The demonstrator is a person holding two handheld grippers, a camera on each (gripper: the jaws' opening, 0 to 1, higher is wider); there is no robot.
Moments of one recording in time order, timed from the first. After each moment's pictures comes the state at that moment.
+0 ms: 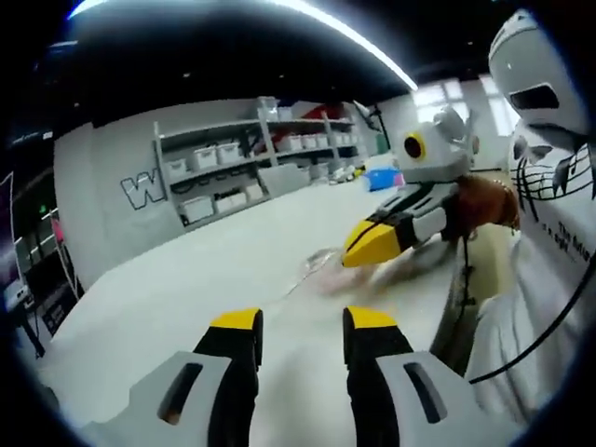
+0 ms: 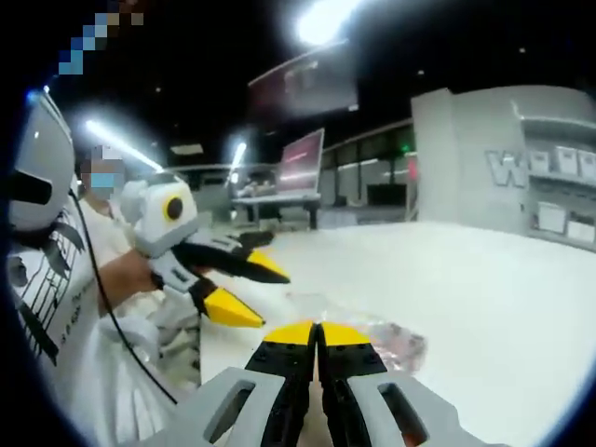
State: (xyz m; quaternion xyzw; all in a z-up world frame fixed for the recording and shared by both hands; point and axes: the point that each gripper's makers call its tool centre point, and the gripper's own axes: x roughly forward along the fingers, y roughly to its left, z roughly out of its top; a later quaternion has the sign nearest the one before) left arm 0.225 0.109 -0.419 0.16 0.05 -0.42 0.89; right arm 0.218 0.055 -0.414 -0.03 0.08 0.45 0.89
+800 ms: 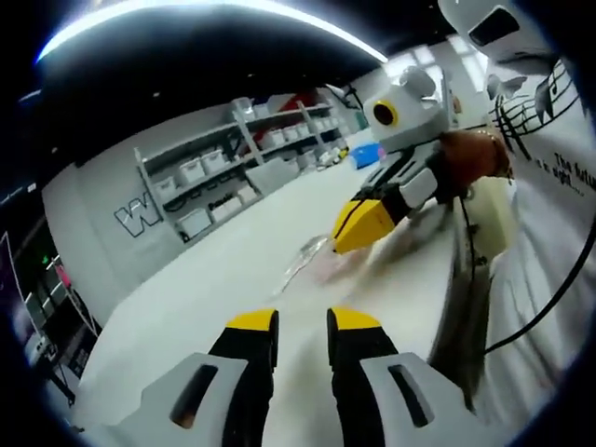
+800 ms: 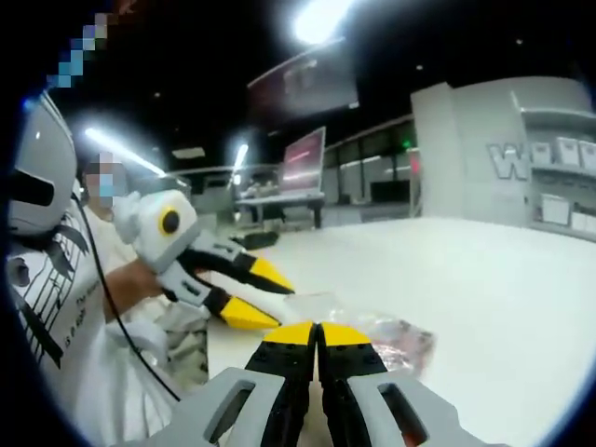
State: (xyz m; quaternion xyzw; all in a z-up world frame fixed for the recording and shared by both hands) left arm 0.226 0.105 -0.423 0.26 0.02 -0.42 0.87; right arm 0.209 0.061 -0.416 -0.01 0.09 0.45 0.89
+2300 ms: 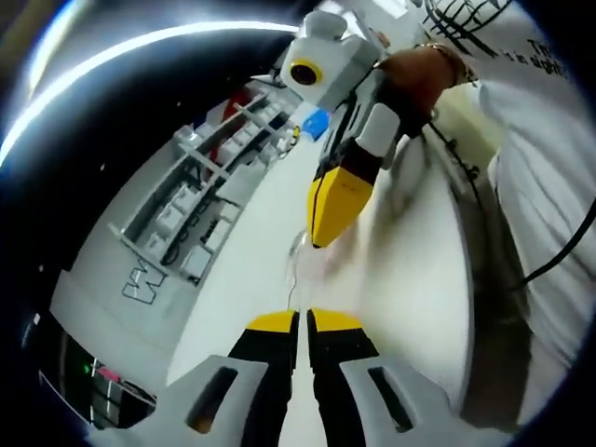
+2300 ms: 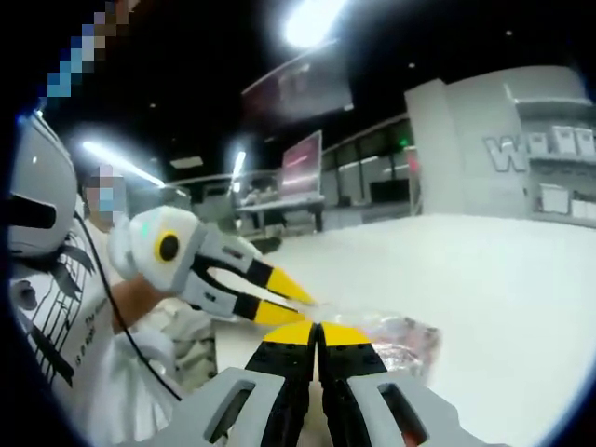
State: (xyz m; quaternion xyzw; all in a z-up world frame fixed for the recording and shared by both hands) left arm 0.238 0.087 -0.425 0.47 -0.05 -0.41 0.78; right arm 0.214 0.057 -0.412 0.01 0.09 0.46 0.88
